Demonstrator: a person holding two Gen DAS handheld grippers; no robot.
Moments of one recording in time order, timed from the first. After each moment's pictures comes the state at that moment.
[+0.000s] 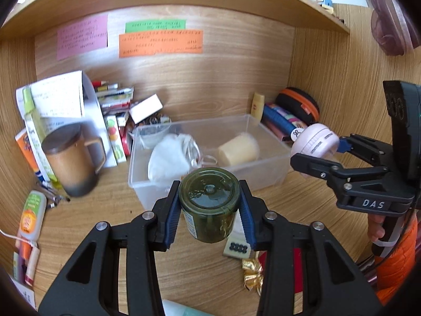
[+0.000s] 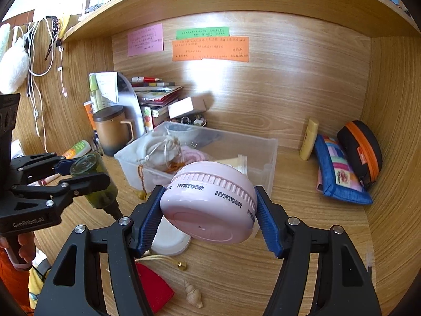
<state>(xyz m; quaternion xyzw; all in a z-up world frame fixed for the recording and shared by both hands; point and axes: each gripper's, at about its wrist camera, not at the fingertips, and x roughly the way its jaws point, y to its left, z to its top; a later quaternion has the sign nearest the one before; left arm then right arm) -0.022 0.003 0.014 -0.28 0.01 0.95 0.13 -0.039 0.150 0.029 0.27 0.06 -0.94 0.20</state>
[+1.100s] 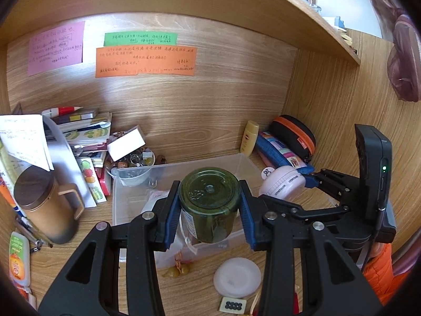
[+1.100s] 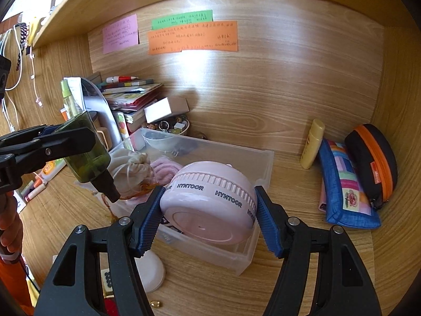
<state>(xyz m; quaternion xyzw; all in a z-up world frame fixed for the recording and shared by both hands) -0.103 0.001 0.044 -0.27 -0.02 0.94 0.18 -0.120 0.149 0.024 0.30 0.05 -0.93 0.19</state>
